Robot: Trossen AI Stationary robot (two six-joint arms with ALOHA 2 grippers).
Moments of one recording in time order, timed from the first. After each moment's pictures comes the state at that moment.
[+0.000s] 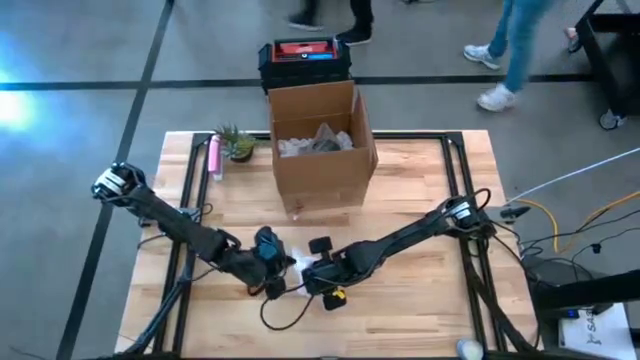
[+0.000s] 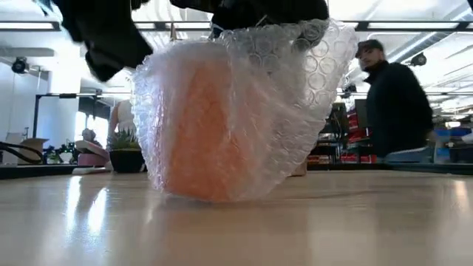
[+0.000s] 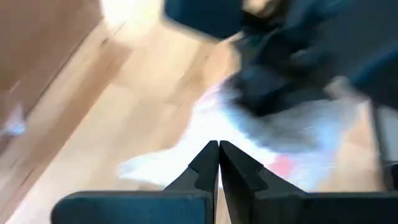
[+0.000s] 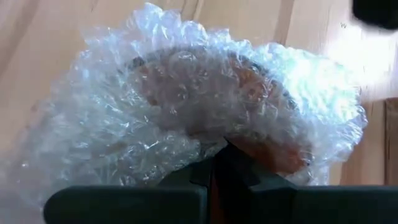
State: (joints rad) left arm -0.54 1.43 0.82 -0.17 -0.54 -0.74; right arm 0.36 2.22 1.74 -0.69 0.20 -0.01
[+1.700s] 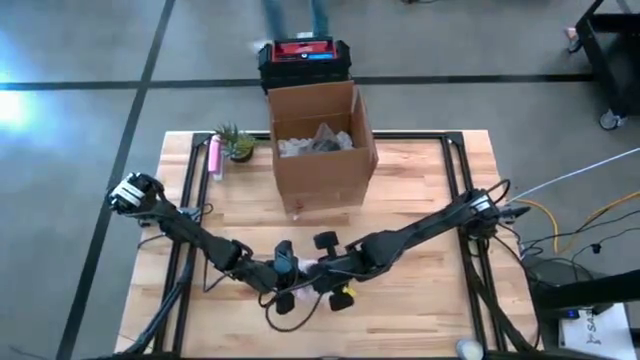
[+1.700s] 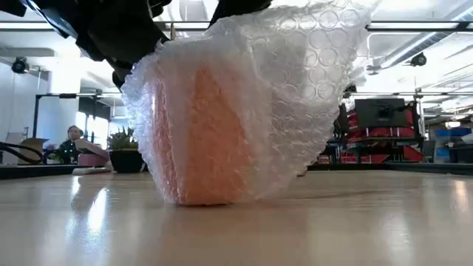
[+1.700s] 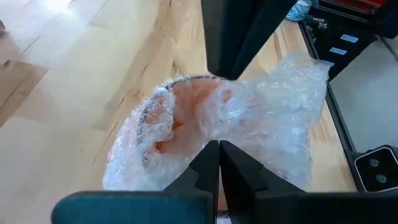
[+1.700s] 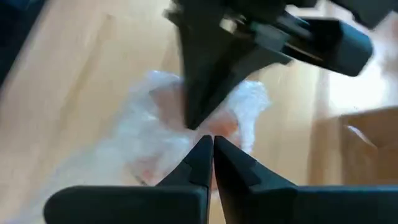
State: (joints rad) left arm -0.53 1.59 0.81 0.20 -0.41 -0.56; right arm 0.38 2.07 1.78 -0.73 0.14 0.01
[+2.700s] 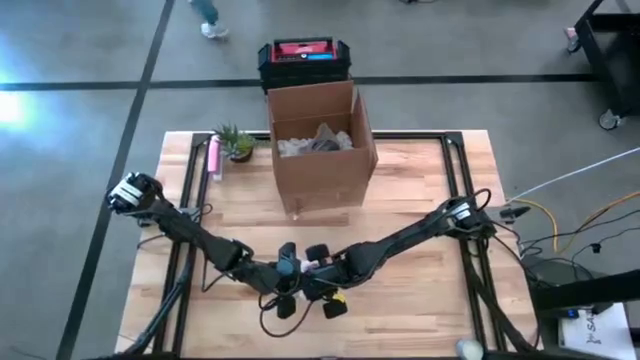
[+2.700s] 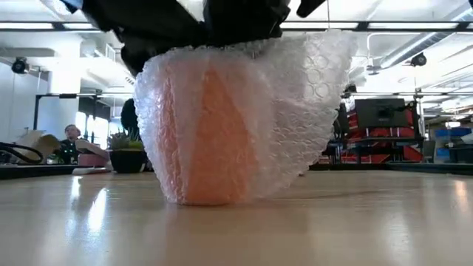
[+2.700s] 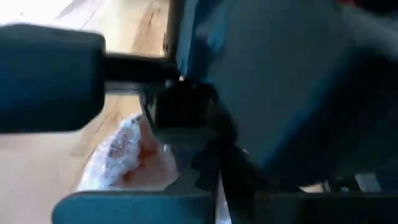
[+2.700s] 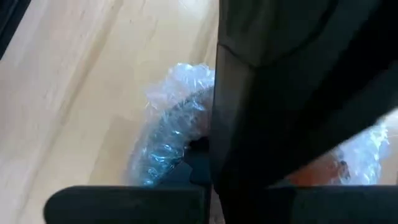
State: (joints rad) left arm -0.53 1.59 0.87 0.18 -0.38 -0.52; right arm 0.36 2.23 1.77 -0.66 0.07 -0.01
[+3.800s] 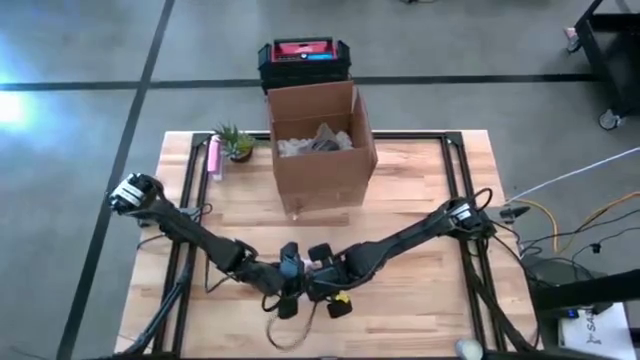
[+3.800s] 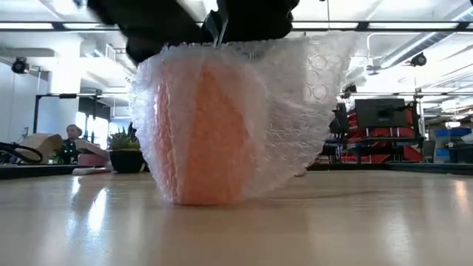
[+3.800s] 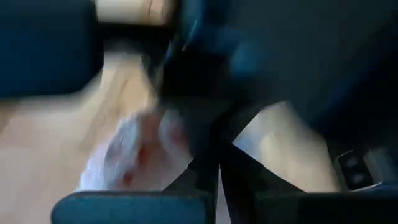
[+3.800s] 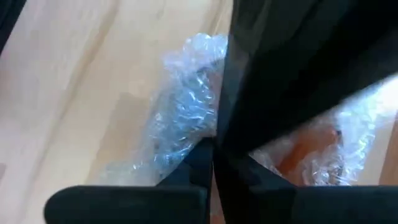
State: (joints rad) left arm -0.53 1.58 0.96 0.03 -0.35 -0.49; right arm 0.37 2.24 1.83 -0.76 0.08 -0.02
